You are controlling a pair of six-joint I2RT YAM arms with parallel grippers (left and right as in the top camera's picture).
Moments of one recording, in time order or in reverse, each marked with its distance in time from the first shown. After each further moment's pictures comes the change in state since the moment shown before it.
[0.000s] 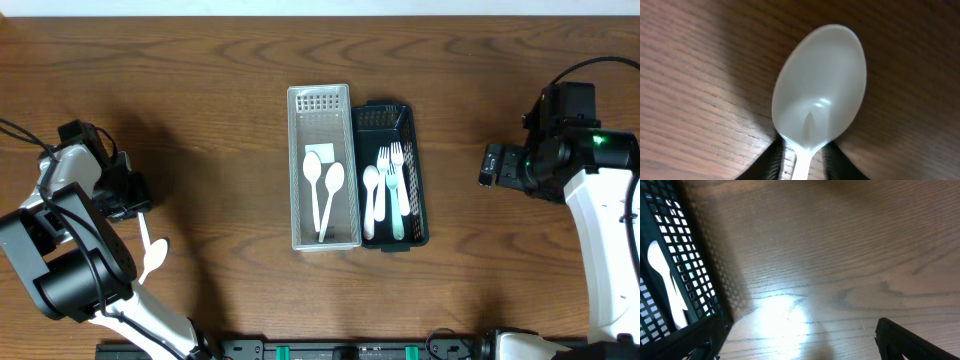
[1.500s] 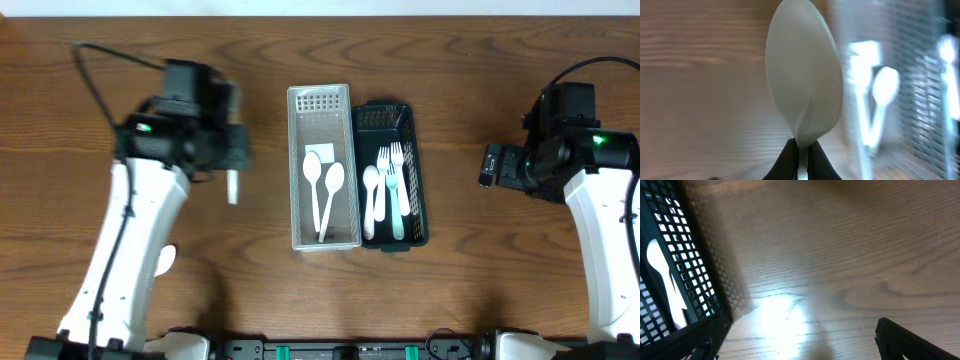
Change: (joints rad) left arm -0.695 -0.483 0.187 -0.222 0.087 -0.171; right arm 0.000 0.000 0.000 -0.002 0.000 -0.007
